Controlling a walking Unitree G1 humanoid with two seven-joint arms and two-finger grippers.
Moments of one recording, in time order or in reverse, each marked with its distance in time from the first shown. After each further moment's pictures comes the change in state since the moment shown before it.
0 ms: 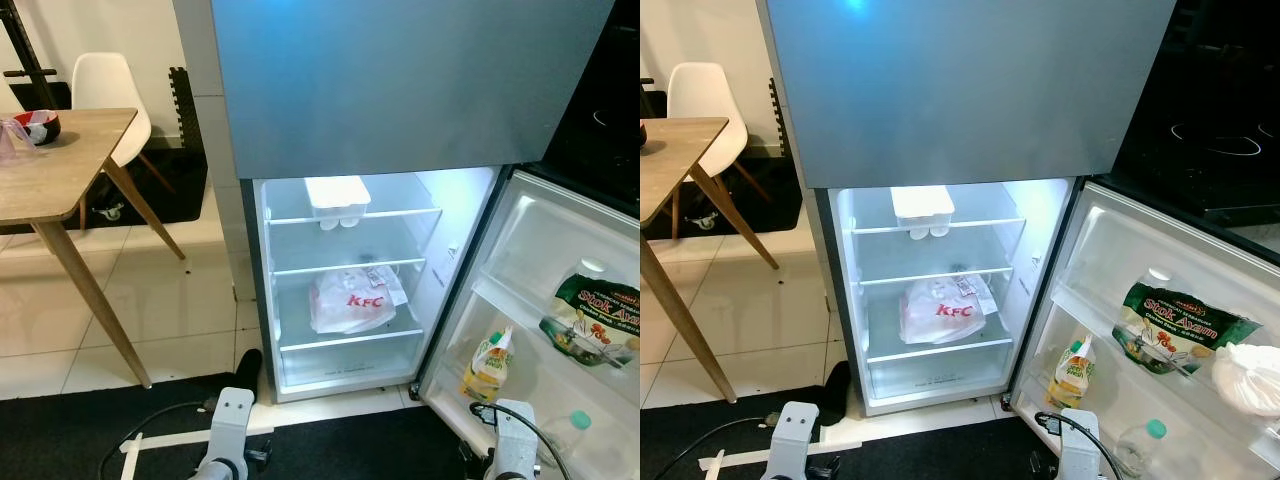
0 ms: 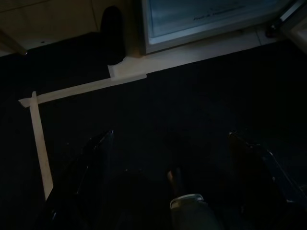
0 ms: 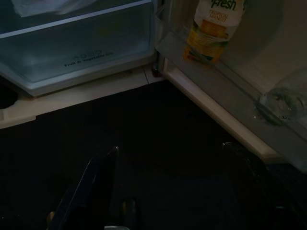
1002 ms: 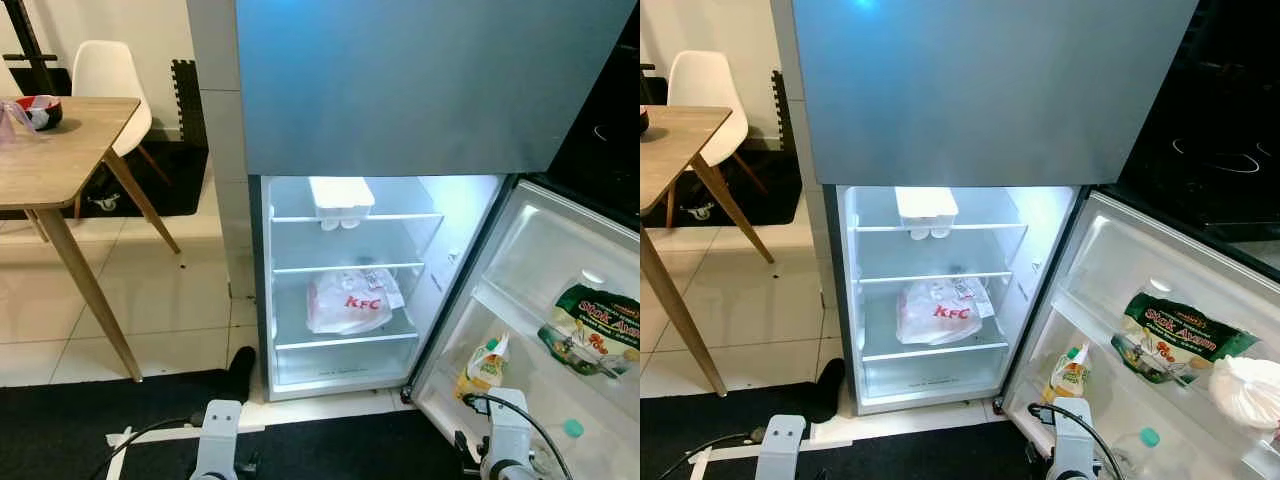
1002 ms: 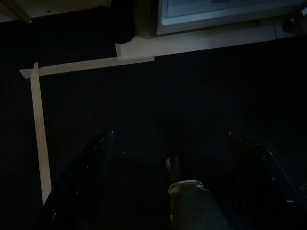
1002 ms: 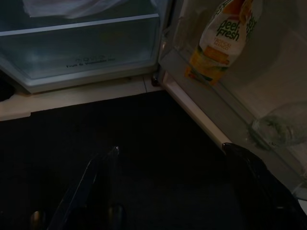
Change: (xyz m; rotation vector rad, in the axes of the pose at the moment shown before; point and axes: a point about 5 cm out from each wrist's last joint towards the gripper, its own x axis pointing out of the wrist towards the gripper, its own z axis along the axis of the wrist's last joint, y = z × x) left arm -0.005 0.010 -0.016 -0.045 0.053 0.082; right arm 0.003 0.002 0.015 -0.062 -0.017 0.032
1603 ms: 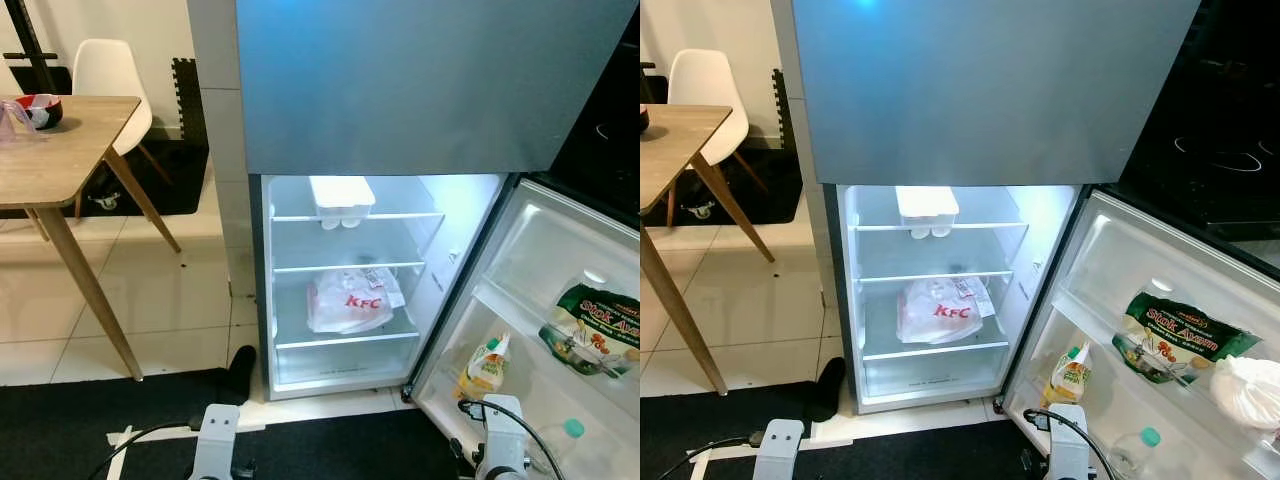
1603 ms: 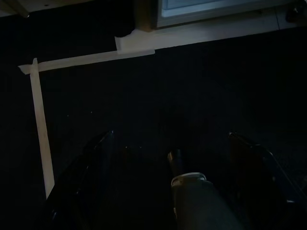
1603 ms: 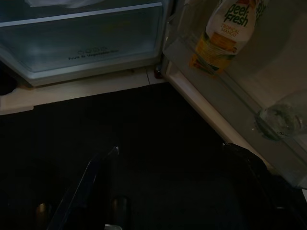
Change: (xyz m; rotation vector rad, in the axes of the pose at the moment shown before) left arm 0.000 0.000 -0.004 0.004 0.025 -0.006; right arm -0.001 0.007 -0.011 0.006 0.030 0.005
